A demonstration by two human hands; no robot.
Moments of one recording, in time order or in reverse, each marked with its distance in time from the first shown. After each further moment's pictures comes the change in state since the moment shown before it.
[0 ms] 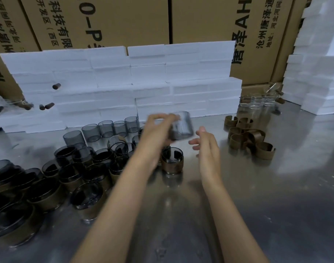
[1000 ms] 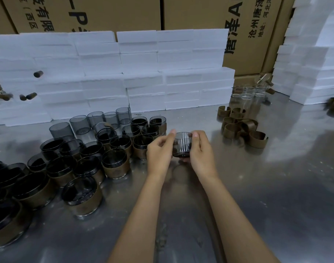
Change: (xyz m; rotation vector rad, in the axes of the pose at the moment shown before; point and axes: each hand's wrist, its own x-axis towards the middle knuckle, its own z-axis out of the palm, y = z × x) left_hand -0.001 -0.090 0.007 0.121 0.162 0.000; right_hand 0.002 0.032 -0.004 -0.302 -0.018 -0.077
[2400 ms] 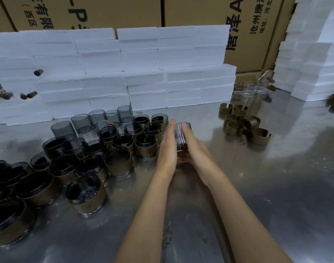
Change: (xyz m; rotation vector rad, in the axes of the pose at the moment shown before) left_hand -0.006 0.011 0.010 -0.200 -0.180 -0.209; right_hand -0.004 -0.015 0.006 0.308 -0.340 0.301
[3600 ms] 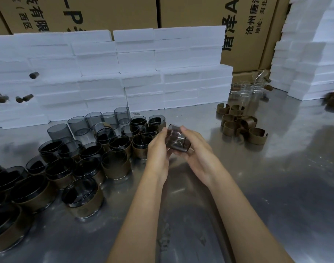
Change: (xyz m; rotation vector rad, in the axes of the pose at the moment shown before) left_hand 0.005 0.001 -0.011 -0.203 0.047 0.048; right_hand -0.015 -0.015 -0.006 0.463 -0.010 -0.019
